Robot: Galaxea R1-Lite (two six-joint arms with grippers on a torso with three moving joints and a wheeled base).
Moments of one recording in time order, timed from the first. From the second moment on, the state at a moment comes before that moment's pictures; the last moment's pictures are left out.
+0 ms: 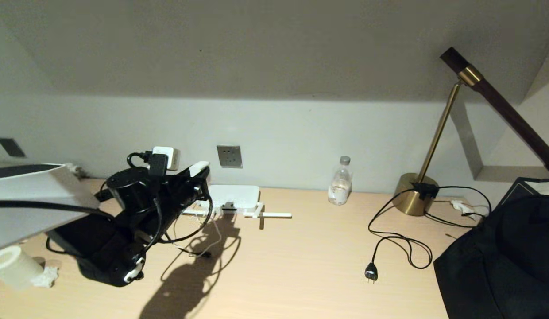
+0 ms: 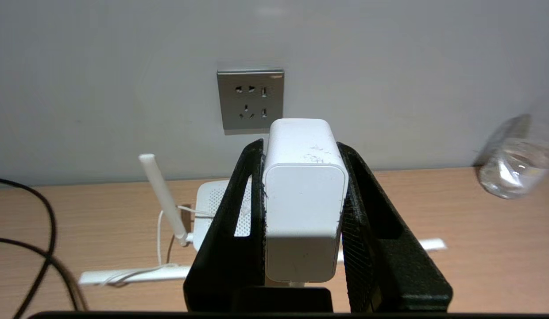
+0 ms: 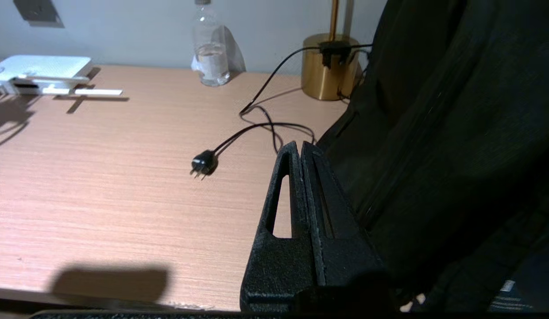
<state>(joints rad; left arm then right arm) -0.24 2.07 -0.68 -1.48 0.05 0.08 0.00 0.00 0.00 0.00 0.00 0.01</state>
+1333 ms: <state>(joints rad) -0.25 1.98 -0.60 -1.49 0.04 0.08 0.00 0.00 0.00 0.00 0.00 0.01</state>
